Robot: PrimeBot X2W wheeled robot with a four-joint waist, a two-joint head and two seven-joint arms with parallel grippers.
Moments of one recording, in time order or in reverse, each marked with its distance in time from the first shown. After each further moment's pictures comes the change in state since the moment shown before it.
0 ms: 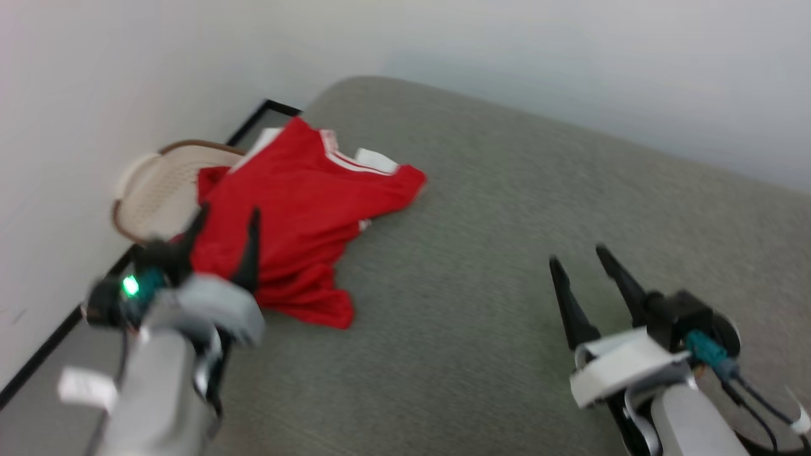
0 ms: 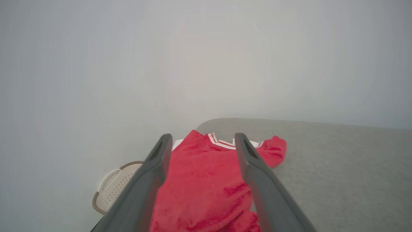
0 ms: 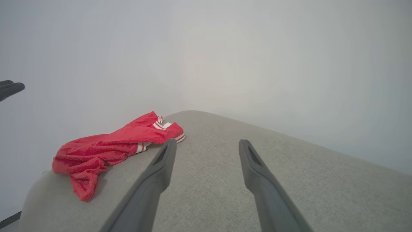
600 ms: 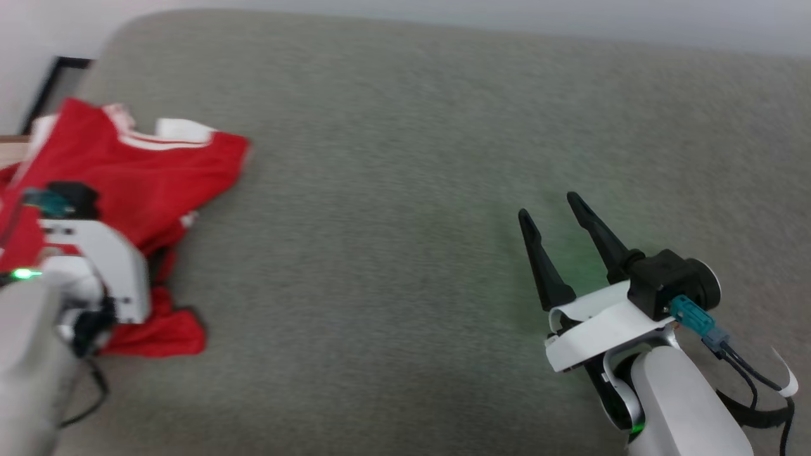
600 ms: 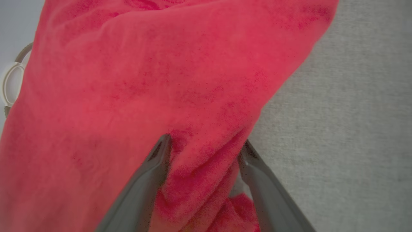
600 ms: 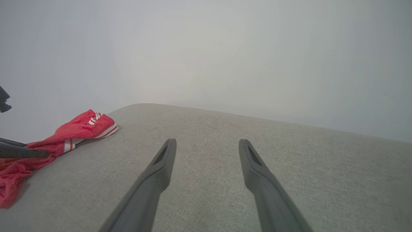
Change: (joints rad) left arm -0.315 0.379 -0.464 0.349 -0.607 -0.007 0.569; right arm -0.105 0.013 0.074 -0.069 0.011 0.000 0.000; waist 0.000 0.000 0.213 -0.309
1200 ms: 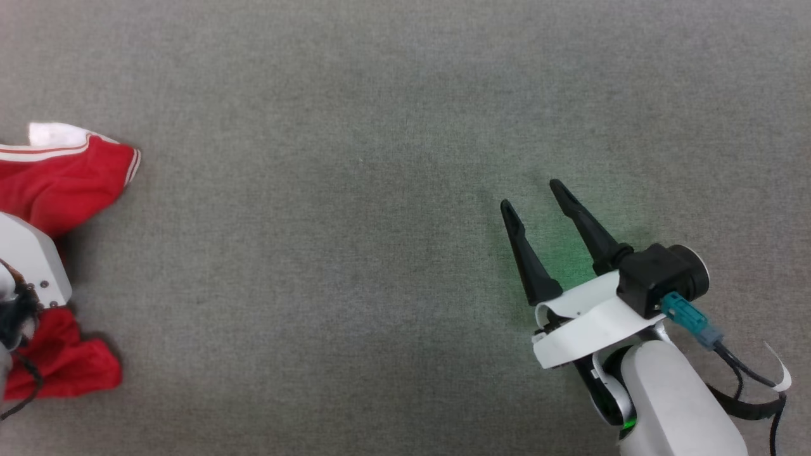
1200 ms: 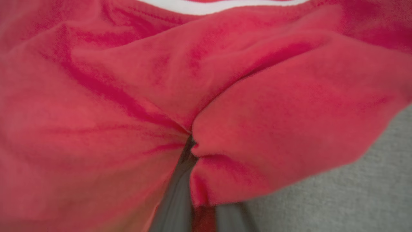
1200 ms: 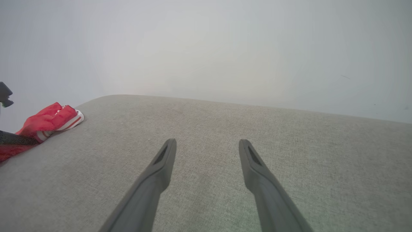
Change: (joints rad) left arm -0.099 0.062 -0.004 0.238 -0.081 -0.001 -0.091; right arm -0.021 0.001 0.042 -0.049 0.005 0.000 0.000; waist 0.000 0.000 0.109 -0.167
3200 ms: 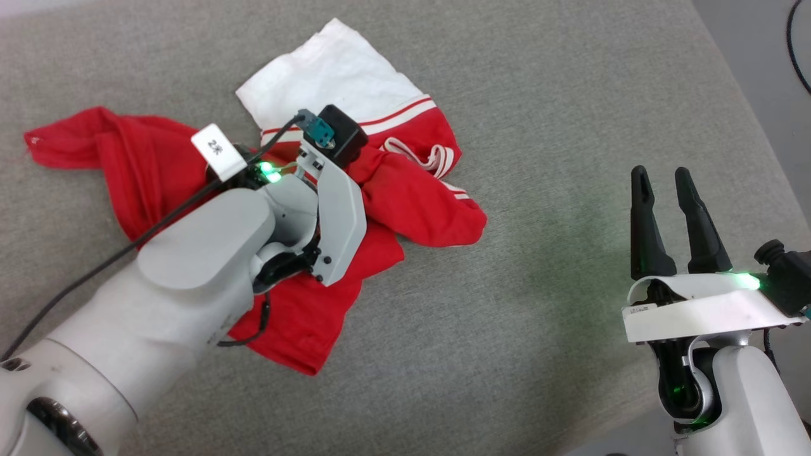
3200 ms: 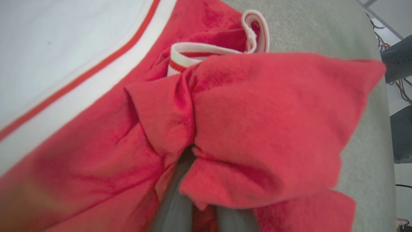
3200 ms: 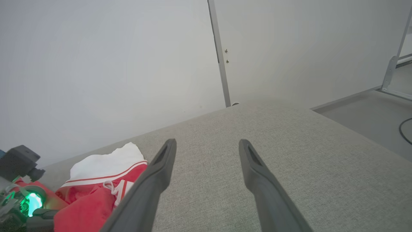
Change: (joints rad) left arm -0.260 -0.202 -0.721 -0.476 -0.192 -0.010 0.110; right arm 0.080 0.001 -0.243 -0.101 0.299 0.000 0.000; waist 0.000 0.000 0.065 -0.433
